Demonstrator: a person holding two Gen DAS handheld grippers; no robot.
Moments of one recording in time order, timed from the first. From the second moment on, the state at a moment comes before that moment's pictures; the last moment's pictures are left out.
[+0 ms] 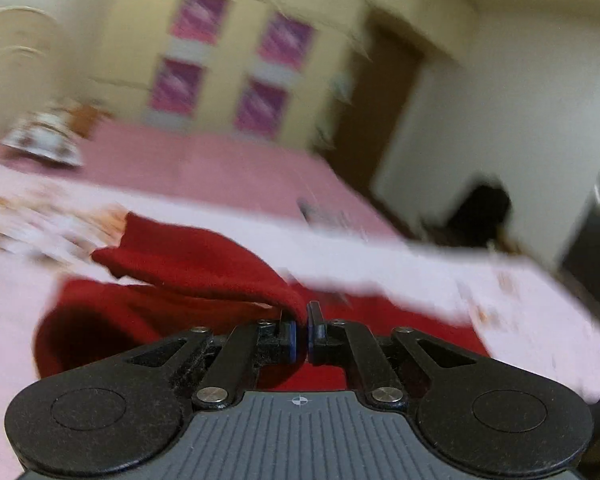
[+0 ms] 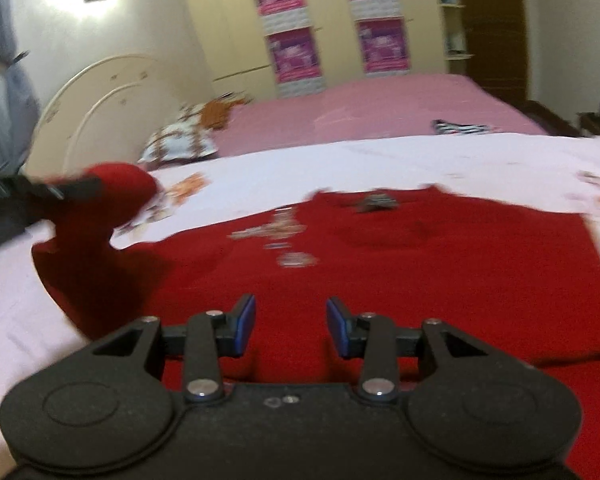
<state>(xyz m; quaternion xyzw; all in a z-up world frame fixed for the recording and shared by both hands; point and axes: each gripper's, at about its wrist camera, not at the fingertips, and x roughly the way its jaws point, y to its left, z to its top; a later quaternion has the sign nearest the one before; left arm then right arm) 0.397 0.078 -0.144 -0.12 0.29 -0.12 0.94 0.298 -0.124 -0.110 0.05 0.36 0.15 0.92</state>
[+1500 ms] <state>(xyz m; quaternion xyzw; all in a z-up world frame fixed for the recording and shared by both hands) 0.344 0.146 -0.179 -0.11 0.41 0.11 0.90 0.314 -0.095 -0.119 -0.02 0.34 0.14 0.93</state>
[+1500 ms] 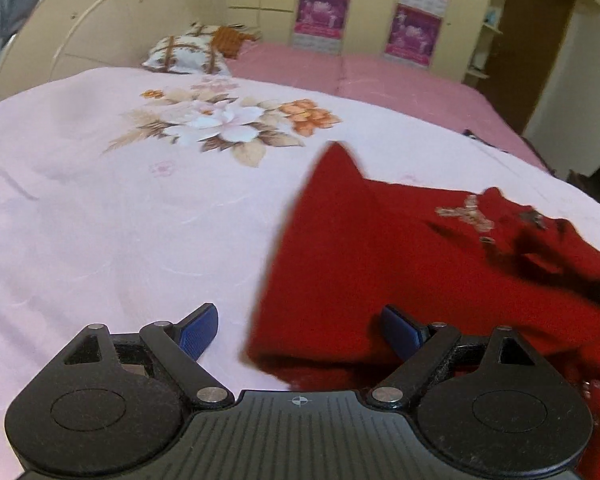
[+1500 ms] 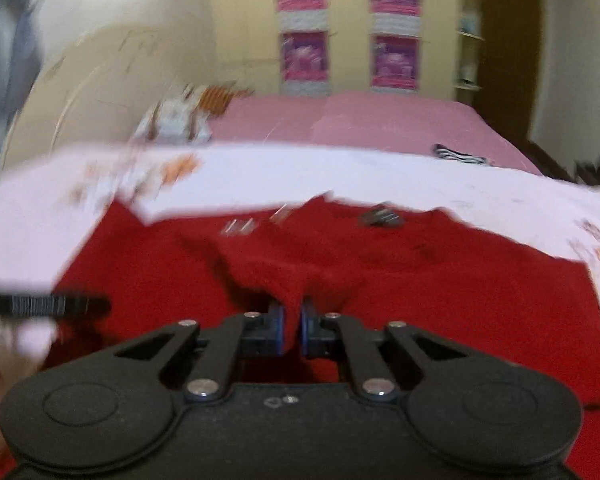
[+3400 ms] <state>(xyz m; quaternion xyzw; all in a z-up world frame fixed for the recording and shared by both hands) 0.352 0.090 -0.158 -0.09 0.36 0.09 0.92 0.347 -0.248 -0.125 0.01 0.37 0.05 0.93</state>
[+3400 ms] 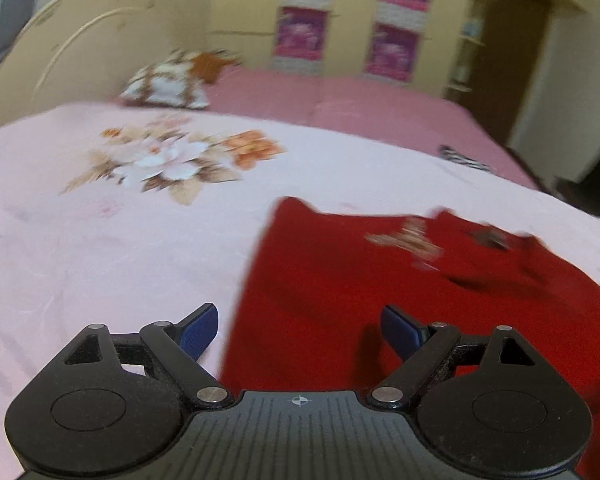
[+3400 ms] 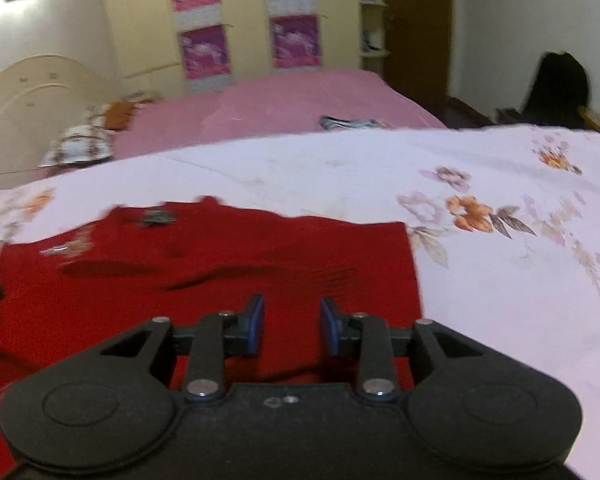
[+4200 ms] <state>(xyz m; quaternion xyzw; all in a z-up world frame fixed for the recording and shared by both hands) 0.223 0.047 -0.161 -0.05 0.40 0.08 0.91 0.223 -0.246 -0.137 -0.07 0.40 0.11 0.91</state>
